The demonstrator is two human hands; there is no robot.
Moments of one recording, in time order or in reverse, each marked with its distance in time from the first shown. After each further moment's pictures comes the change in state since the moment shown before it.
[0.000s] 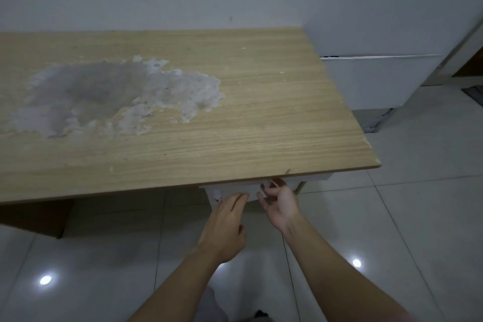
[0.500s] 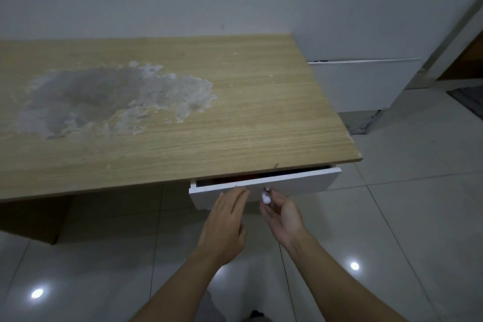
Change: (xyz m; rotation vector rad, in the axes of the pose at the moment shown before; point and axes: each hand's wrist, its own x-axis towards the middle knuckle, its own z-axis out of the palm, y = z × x) left_hand -0.016 0.010 0.016 0.121 0.231 0.153; right_hand -0.030 0.004 -0.040 0.007 -0.027 0.014
